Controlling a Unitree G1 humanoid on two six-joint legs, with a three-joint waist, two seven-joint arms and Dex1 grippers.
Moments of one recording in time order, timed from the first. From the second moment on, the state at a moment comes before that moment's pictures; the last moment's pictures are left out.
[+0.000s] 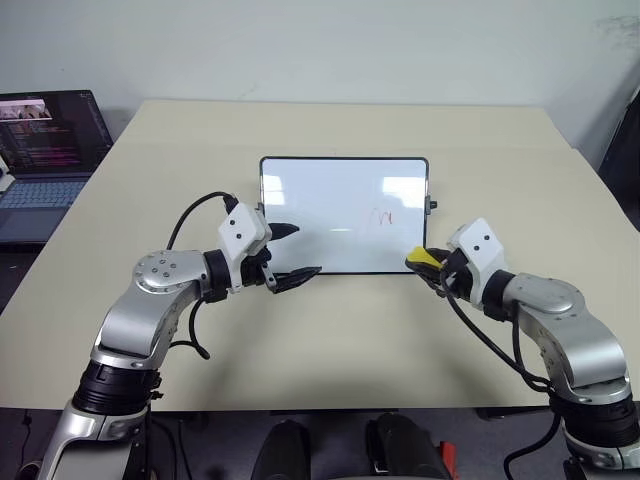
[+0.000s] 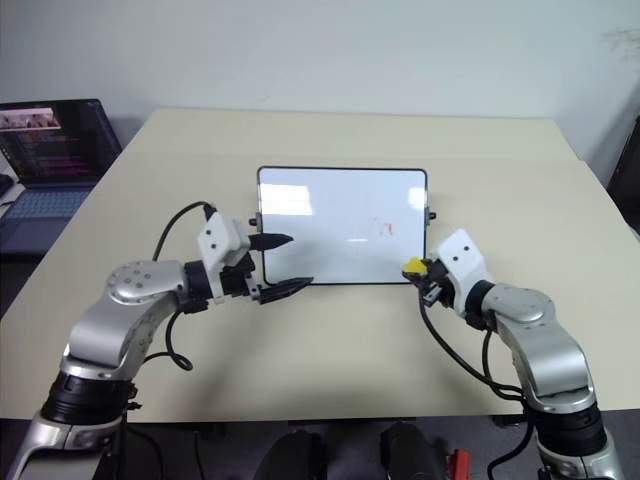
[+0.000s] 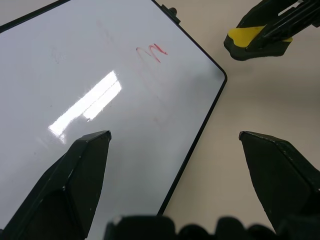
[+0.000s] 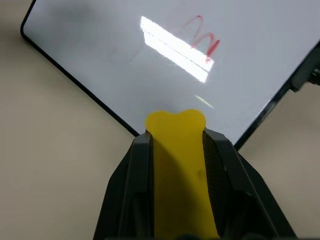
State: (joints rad) left arm -0.39 0.67 -0.04 -0.20 -0.34 0.43 -0.90; right arm -0.29 -0.50 0.03 -0.52 0.15 0.88 0.63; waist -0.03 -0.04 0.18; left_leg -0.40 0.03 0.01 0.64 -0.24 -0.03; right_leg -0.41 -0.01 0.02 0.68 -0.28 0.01
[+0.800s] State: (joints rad) left arm -0.42 0.66 -0.07 -0.14 -0.31 0.41 -0.93; right arm -0.67 -0.37 0.25 -0.08 -0.03 0.69 0.45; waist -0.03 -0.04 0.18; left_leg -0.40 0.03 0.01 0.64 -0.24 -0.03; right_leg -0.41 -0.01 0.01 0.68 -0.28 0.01
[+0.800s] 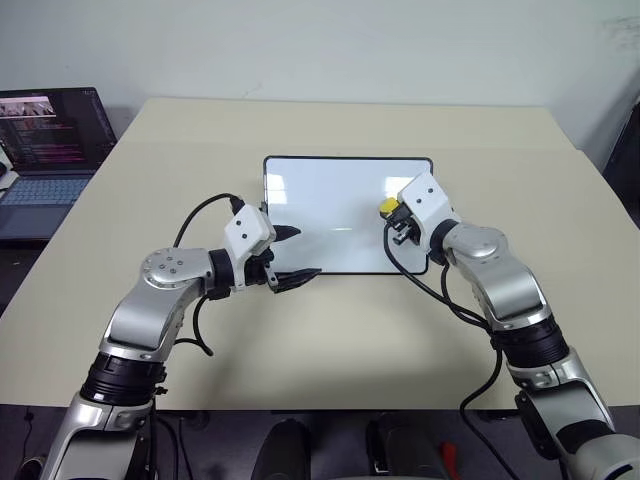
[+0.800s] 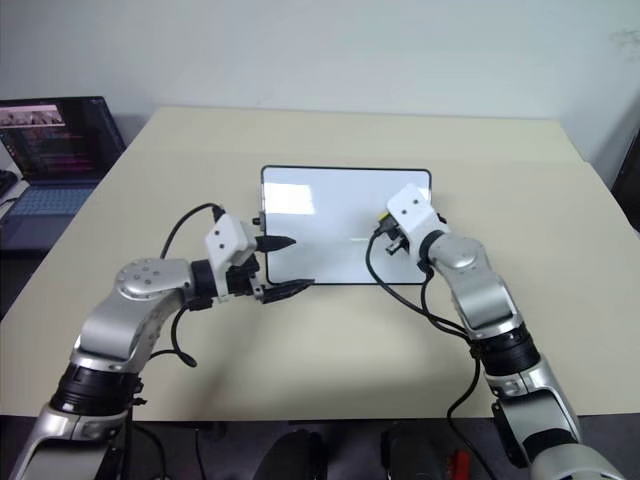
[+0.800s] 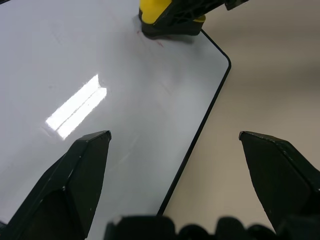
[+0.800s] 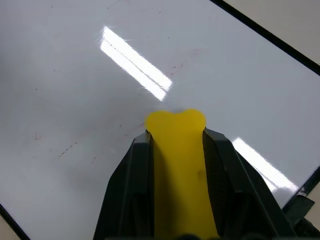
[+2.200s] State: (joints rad) left arm -0.42 0.65 -0.08 -0.15 -0.31 0.43 -0.95; right arm -0.63 -0.44 0.36 -0.03 -0.19 0.56 0.57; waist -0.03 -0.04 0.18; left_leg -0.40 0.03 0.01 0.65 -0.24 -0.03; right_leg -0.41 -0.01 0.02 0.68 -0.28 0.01
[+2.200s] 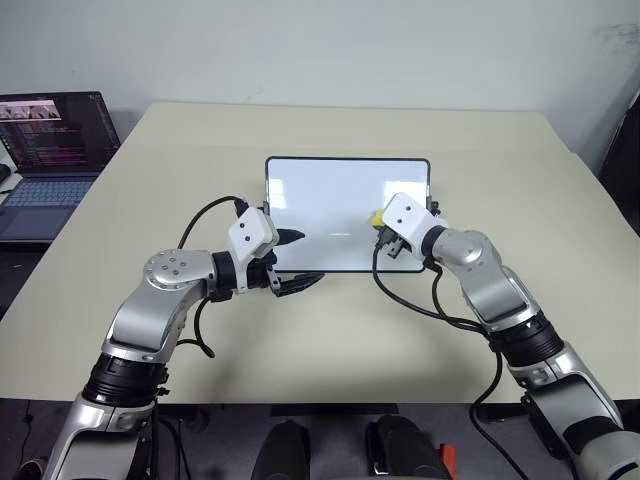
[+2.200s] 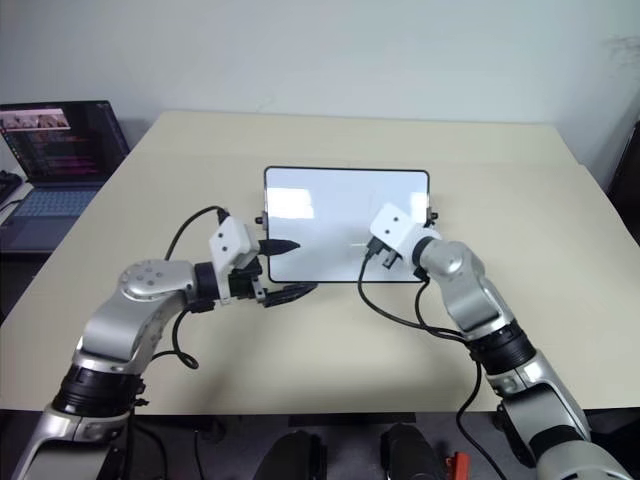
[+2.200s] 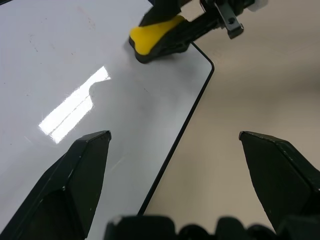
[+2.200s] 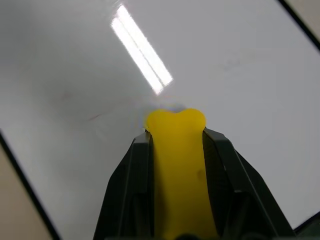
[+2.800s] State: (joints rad) left arm -0.42 0.64 -0.08 -0.14 -0.31 0.43 -0.96; right arm -0.67 -0.42 0.32 0.02 -0.22 0.52 0.52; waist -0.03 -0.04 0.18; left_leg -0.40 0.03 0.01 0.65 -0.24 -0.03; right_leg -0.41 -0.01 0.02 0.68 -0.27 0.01
